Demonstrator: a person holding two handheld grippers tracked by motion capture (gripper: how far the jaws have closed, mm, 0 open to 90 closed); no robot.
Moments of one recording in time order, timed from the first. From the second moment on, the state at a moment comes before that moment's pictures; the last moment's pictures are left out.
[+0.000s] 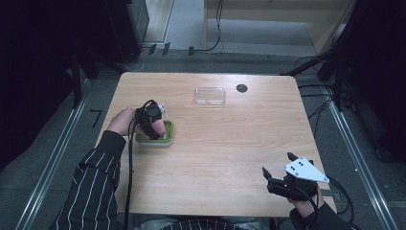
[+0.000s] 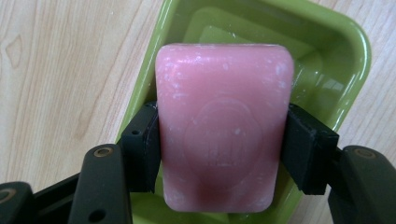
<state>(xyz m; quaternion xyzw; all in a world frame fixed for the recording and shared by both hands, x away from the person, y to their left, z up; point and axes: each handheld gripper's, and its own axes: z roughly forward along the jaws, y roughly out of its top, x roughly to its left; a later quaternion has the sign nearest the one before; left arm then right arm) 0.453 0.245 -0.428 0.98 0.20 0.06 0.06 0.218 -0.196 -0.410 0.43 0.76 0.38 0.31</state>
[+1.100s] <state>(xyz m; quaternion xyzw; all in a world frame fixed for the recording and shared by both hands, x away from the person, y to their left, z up) 0.418 0.251 -0.389 0.96 0.28 0.06 0.07 0.218 -0.194 -0.409 0.43 0.76 0.38 0.31</state>
